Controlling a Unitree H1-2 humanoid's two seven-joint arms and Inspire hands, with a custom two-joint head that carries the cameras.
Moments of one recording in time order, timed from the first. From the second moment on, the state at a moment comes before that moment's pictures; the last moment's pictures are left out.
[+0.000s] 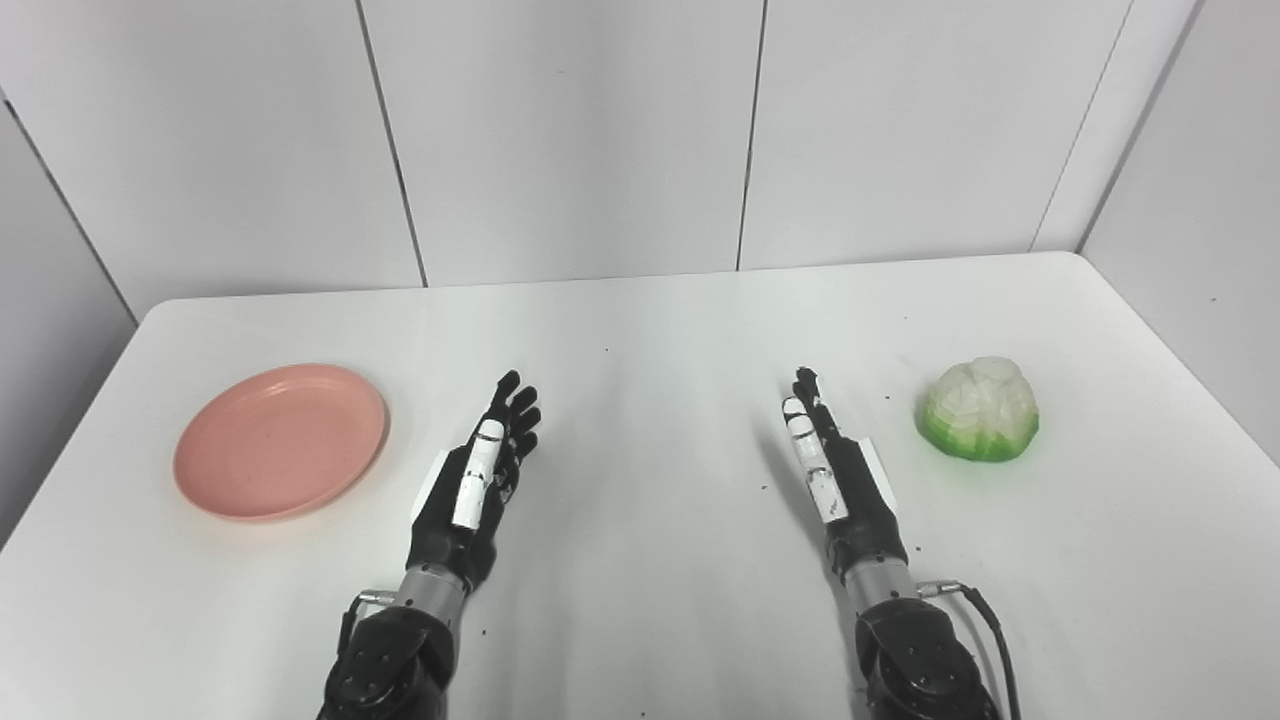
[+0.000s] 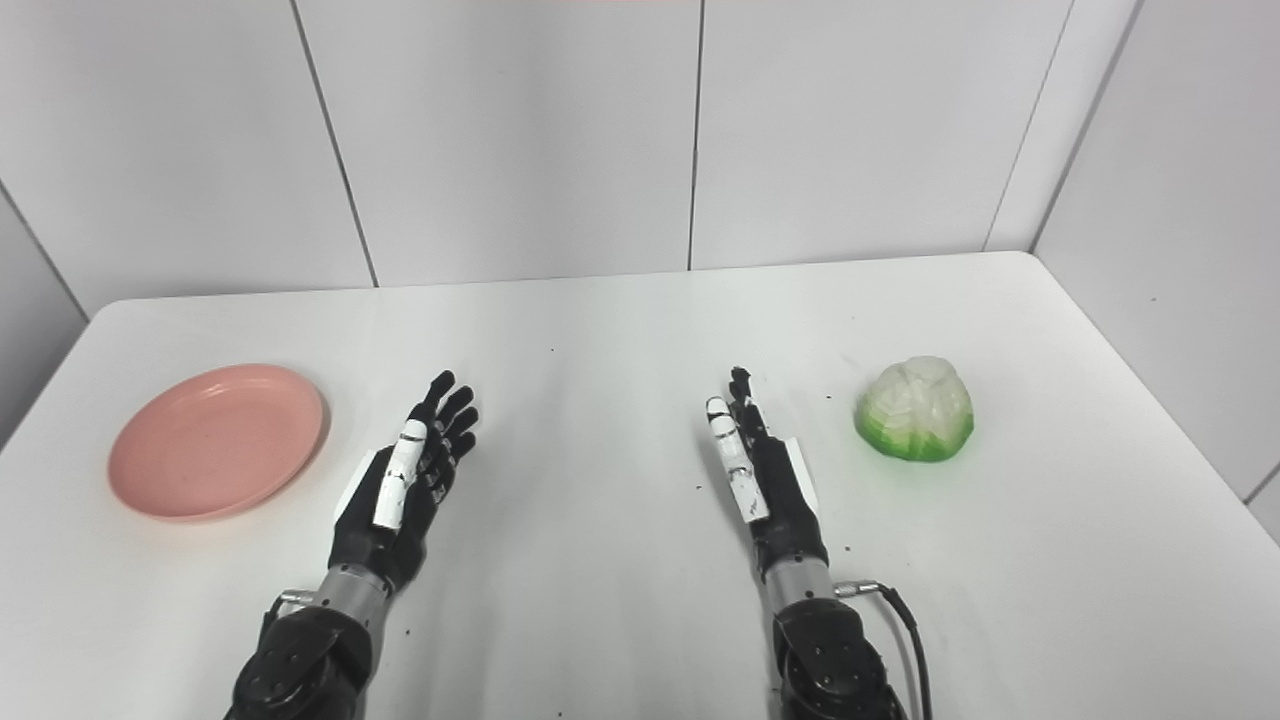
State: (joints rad) left arm -0.25 -0.01 -0.04 0.20 -0.15 0.03 -0.18; right arm -0.20 0.01 0.03 0.04 -0.06 0.11 -0.03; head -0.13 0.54
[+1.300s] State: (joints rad) left arm -0.28 -0.11 -0.10 0.25 -0.08 0.01 -0.13; right arm -0.19 -0.06 -0.01 0.02 0.07 0.11 0.06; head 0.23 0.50
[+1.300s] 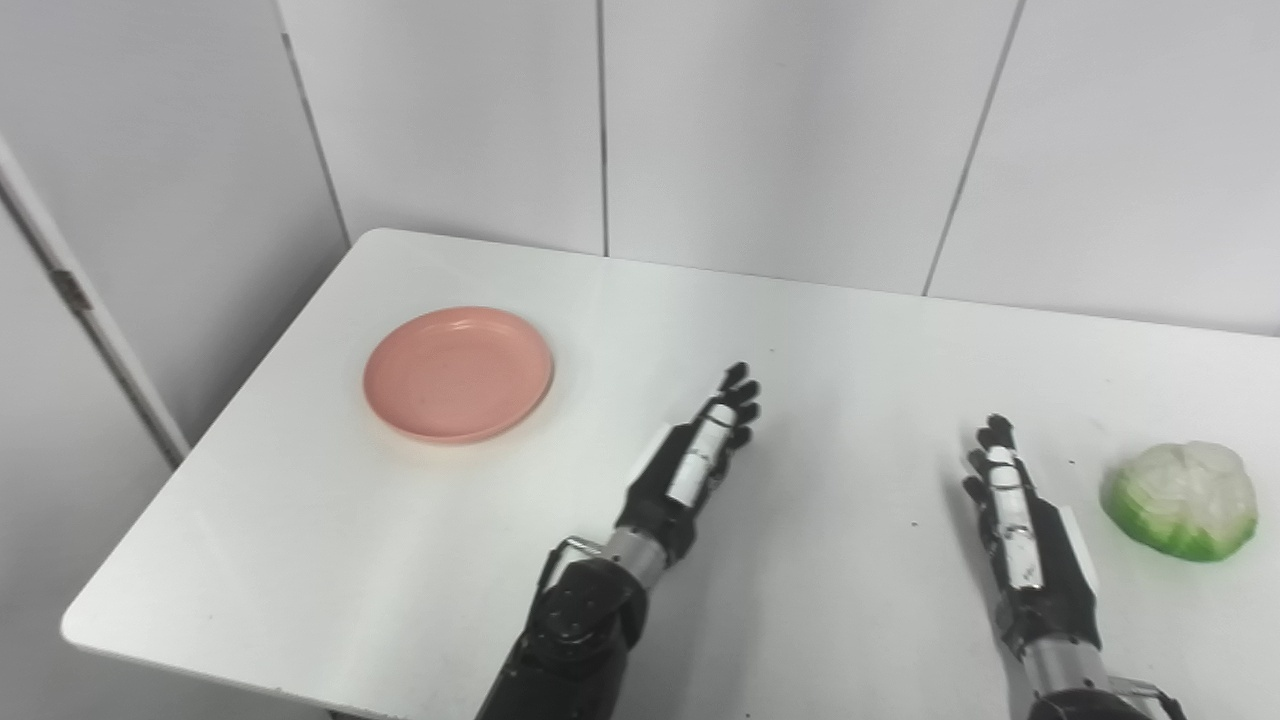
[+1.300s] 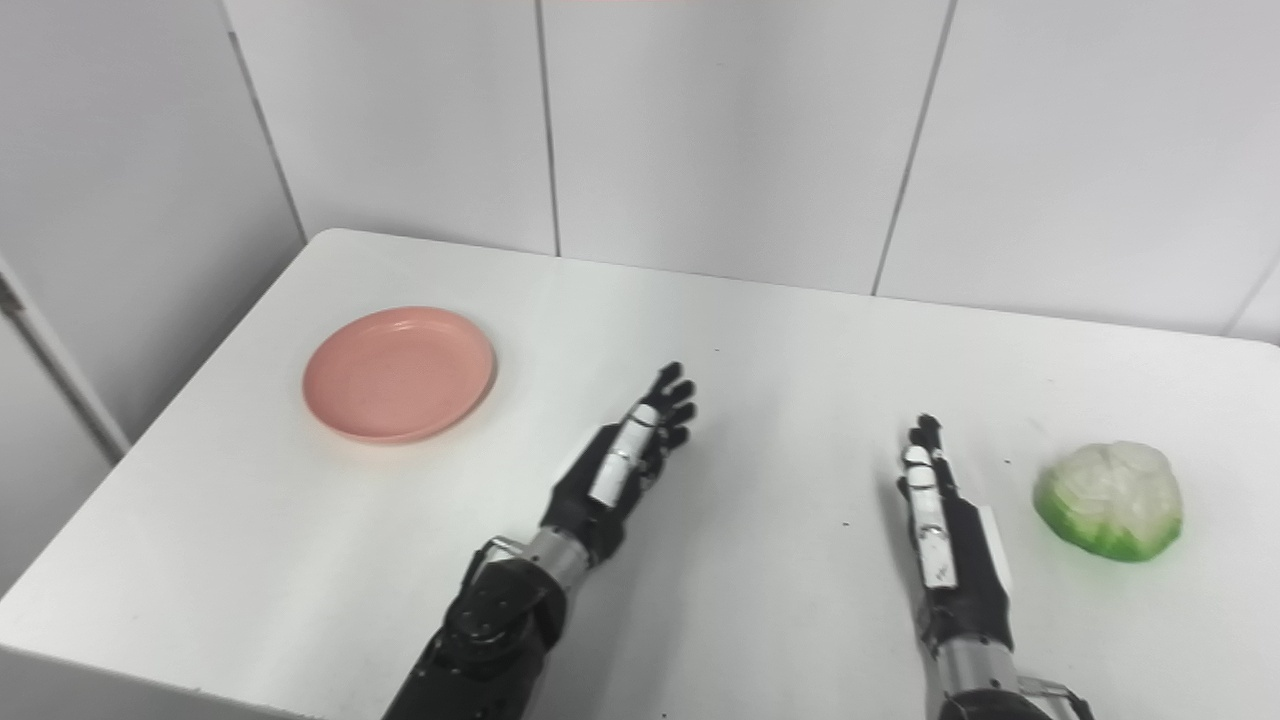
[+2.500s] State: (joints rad) left arm -0.26 -0.09 -0.05 -0.02 -0.10 0.08 -0.11; right arm -0.19 -0.07 -0.02 0.01 0.07 0.13 0.06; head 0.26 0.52
